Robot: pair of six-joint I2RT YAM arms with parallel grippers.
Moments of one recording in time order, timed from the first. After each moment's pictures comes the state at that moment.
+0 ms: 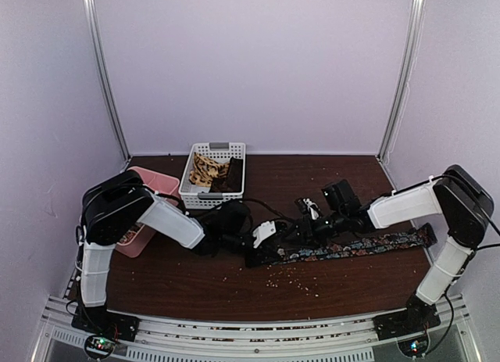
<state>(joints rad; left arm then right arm) -0.95 2.14 1.09 0.44 0.50 0.25 0.61 1.68 0.78 0.11 -0.68 0.71</state>
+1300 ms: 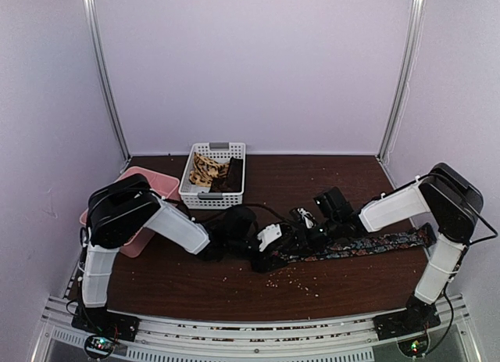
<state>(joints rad) -0.99 2.17 1.10 0.50 0.40 0.22 0.64 1.76 0.79 0.10 -0.66 0.68</state>
